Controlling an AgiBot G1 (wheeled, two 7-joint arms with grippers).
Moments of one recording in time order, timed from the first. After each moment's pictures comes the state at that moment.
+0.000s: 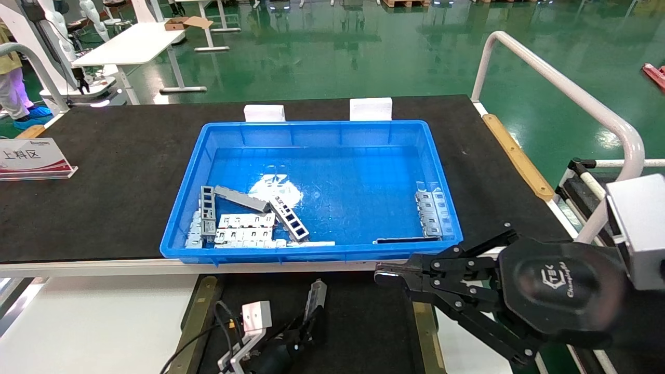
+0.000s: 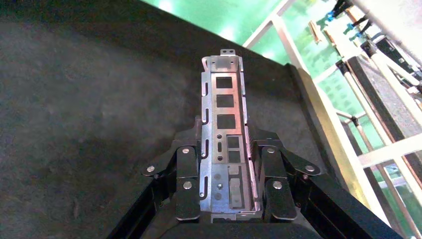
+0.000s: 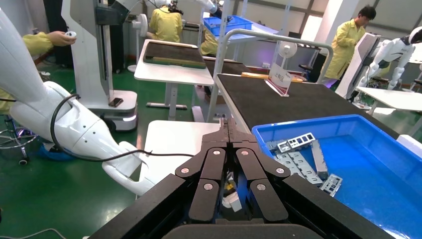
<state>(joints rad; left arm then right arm) -0.71 1.32 0.66 -0.79 0.23 0.22 0.30 1.09 -0.59 -0.34 1.28 -0.69 -1.47 0.16</state>
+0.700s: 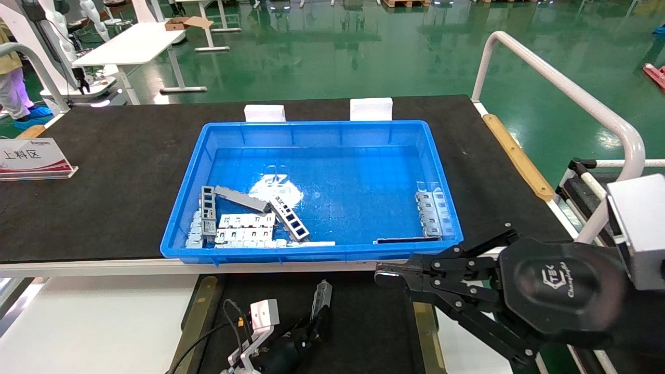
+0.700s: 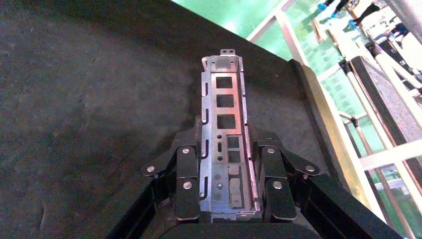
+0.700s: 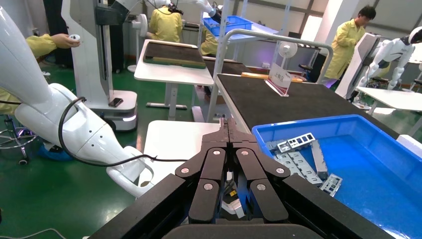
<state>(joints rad) -0.75 1.36 0.69 -0.71 0.14 0.21 0.33 1.09 -0.59 -0.34 1.28 -0.69 -1.47 0.16</state>
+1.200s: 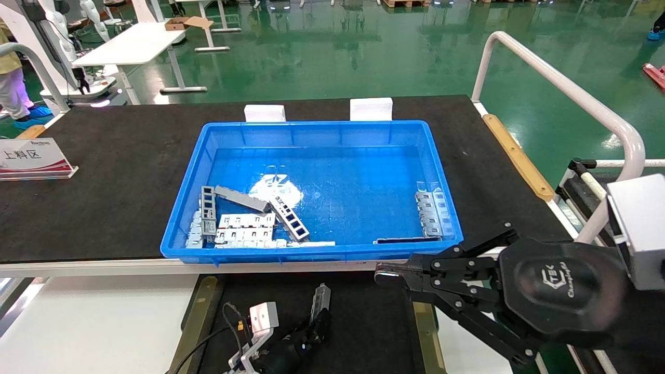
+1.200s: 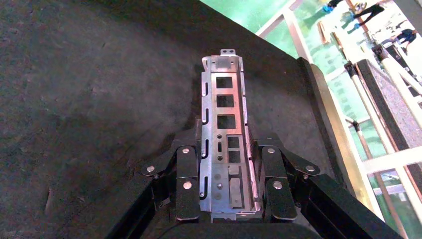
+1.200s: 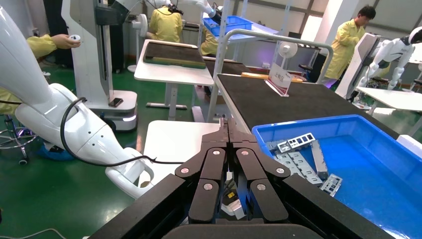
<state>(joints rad) -0.76 1.36 0.72 -0.71 0.03 0.19 0.38 1.09 -0.59 -0.34 1.28 -0.69 -1.47 0.16</state>
